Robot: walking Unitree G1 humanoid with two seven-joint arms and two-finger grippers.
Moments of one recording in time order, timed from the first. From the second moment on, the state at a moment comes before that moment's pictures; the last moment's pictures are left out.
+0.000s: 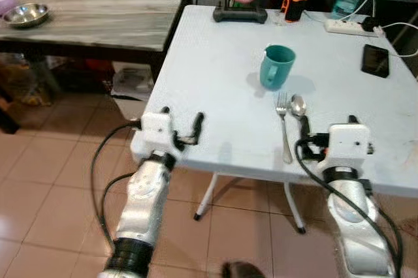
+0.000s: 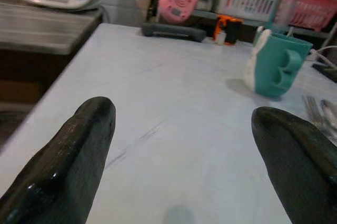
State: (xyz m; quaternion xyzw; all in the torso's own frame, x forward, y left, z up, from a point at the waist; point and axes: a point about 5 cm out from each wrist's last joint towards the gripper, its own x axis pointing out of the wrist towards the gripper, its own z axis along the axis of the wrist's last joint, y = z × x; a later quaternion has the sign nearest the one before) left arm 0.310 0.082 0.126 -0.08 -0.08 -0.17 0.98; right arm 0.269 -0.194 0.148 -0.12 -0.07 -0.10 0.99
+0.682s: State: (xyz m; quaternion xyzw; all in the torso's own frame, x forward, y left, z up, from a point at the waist) left arm 0.290 0.087 0.103 -0.03 -0.04 -0.24 0.97; right arm 0.272 -0.196 0.145 -0.07 -0.05 -0.11 0.99
